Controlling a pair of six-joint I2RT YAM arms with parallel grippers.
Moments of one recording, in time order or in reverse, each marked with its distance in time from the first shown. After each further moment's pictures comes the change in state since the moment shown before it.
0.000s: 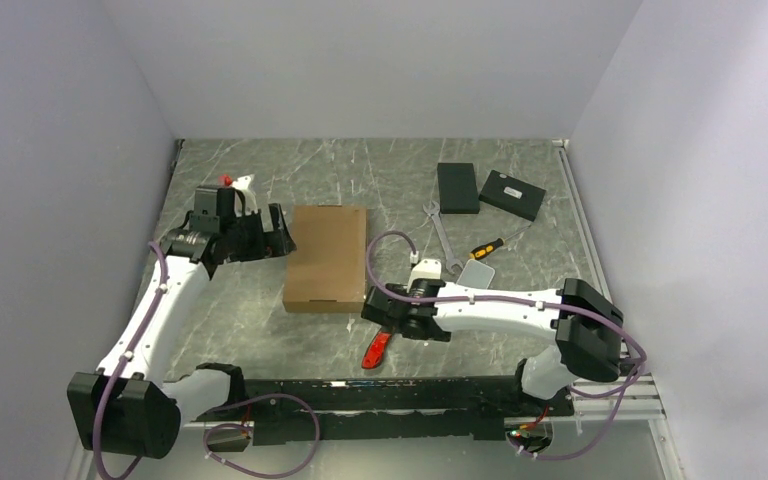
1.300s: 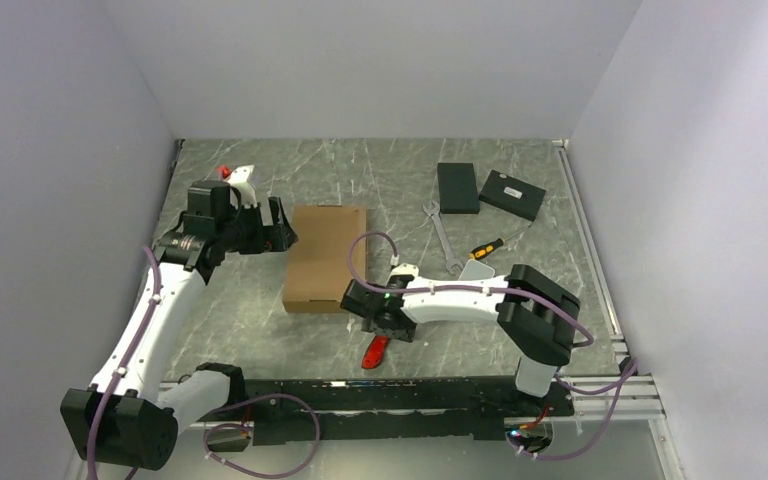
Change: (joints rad) left arm -0.017 -0.058 0.023 0.052 0.024 0.034; right arm -0.037 0.227 0.069 0.199 -0.140 0.066
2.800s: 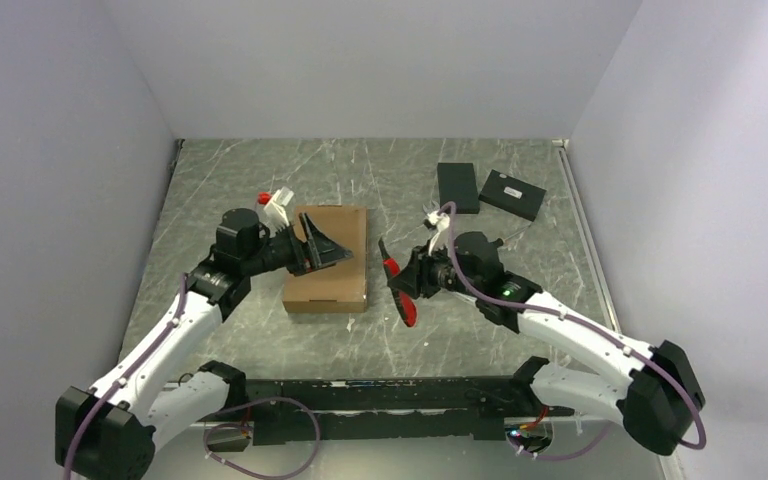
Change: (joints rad) left arm -0.193 -0.100 -0.323 0.547 0.406 -0.586; right arm -0.453 -0.742 -0.484 0.778 -0.687 -0.944
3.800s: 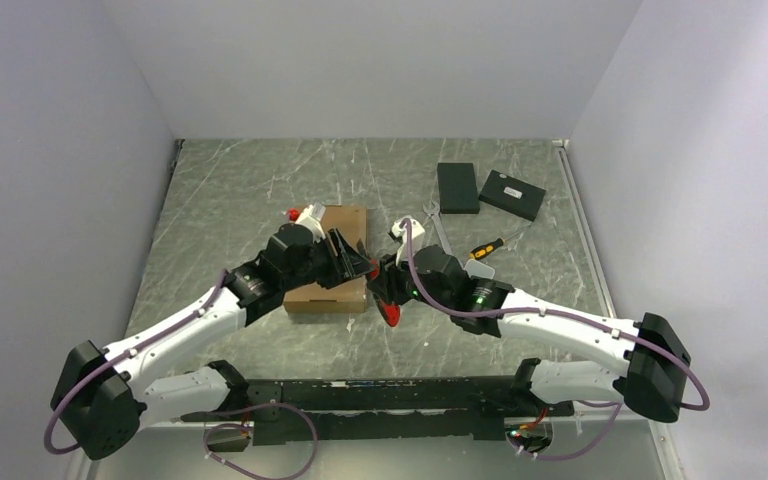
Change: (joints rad) left arm -0.378 0.115 0.029 -0.007 -0.515 -0.180; right arm 0.308 0.143 0.149 -0.058 0.444 -0.054
